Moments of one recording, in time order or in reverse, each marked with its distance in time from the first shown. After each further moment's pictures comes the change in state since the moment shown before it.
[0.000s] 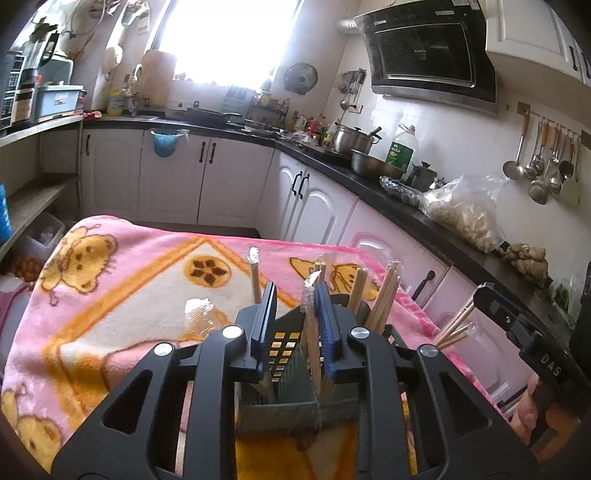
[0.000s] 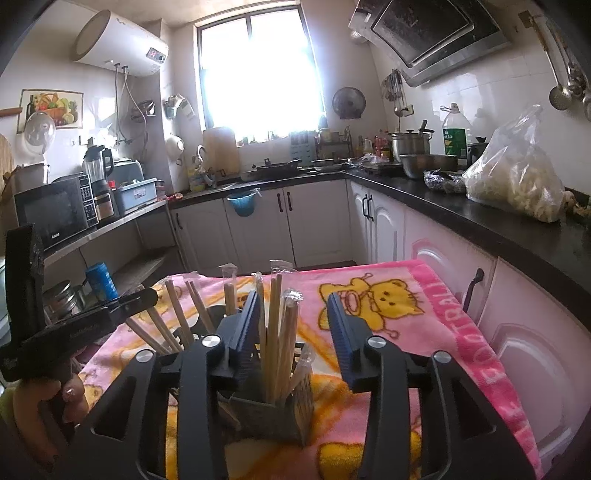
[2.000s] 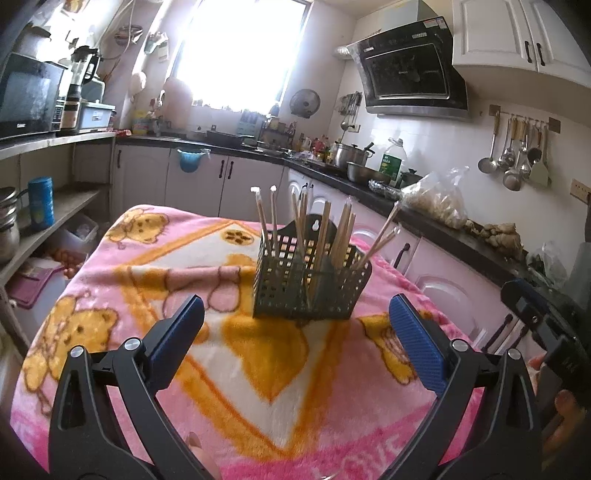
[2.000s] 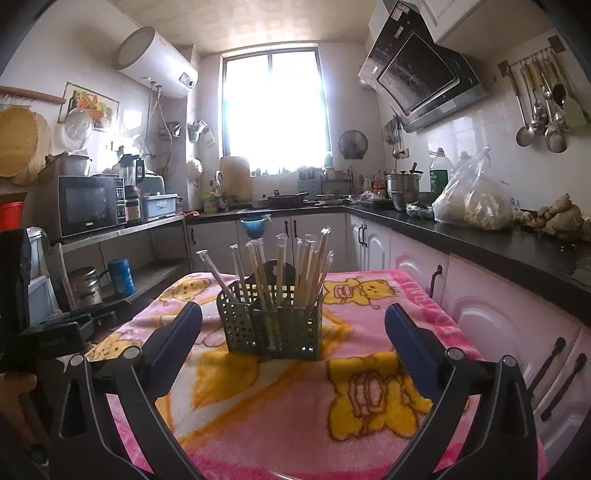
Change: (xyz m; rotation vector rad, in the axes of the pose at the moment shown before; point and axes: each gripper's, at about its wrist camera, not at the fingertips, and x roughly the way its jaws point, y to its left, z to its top) left arm -0.176 -0.023 -0.118 0.029 -0.098 0.058; right arm -0.186 0.048 -0.102 -0.083 -0.161 -0.018
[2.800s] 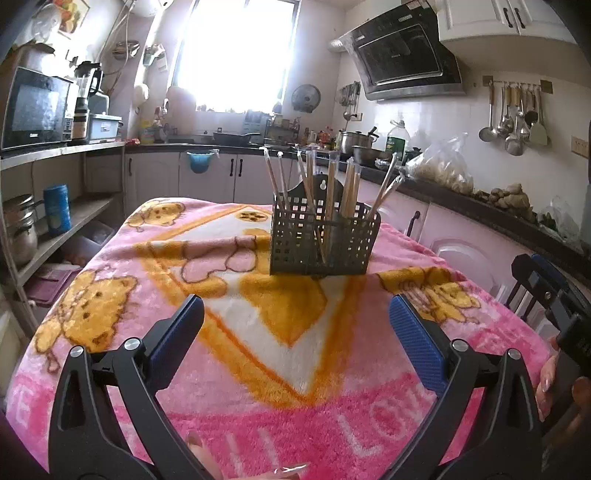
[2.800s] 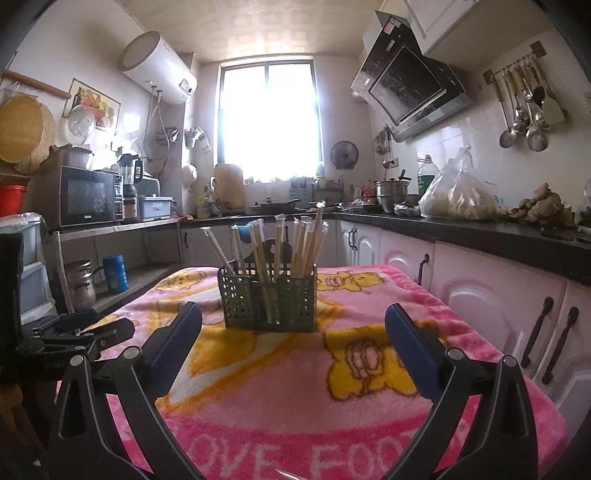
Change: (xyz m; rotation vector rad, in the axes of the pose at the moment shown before) left arm -0.018 -0.006 -0.066 0.087 -0.003 0.064; right arm -0.029 0.012 -0.068 -0.014 -0.055 -0.061
